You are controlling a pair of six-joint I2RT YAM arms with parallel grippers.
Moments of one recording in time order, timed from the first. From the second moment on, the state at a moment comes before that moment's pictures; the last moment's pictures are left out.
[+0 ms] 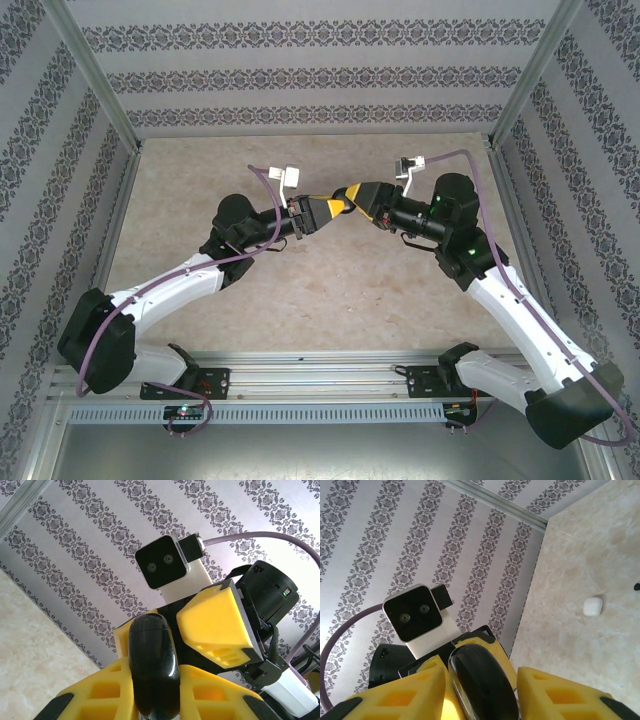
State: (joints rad) left arm -0.63 1.35 0.87 0.72 0.61 -0.95; right arm 0.43 1.03 0.99 -0.09 -0.63 1.09
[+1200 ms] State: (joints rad) left arm -0.45 1.18 1.00 0.28 0.98 -0.64; right arm 0.51 1.18 1.30 -0.44 -0.74 0.61
